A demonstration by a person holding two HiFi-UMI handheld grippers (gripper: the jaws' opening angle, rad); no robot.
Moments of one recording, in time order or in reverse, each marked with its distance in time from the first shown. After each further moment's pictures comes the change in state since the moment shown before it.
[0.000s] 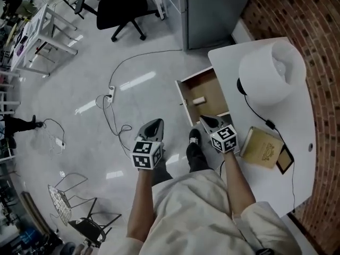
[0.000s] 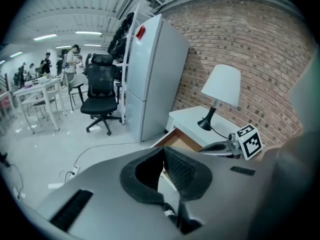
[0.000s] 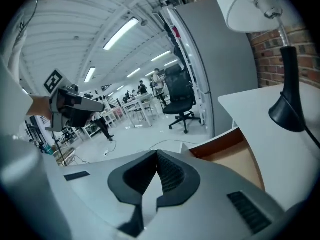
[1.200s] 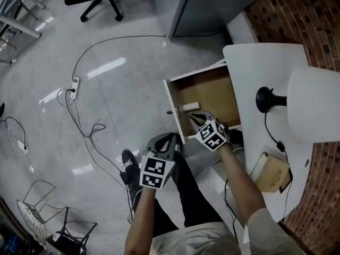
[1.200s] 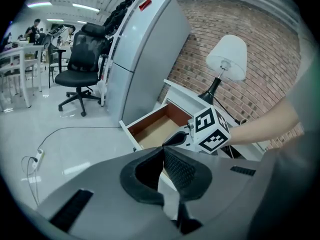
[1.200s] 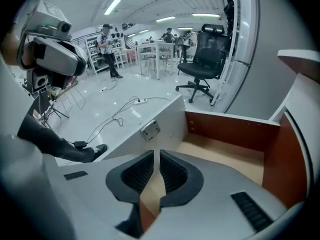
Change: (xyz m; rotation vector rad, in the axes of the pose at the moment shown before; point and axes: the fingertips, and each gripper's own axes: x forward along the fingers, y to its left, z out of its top) left arm 0.165 -0.002 -0.134 -0.034 0.064 -0.249; right arm 0.165 -0.100 -0.122 -0.466 0.520 -0.021
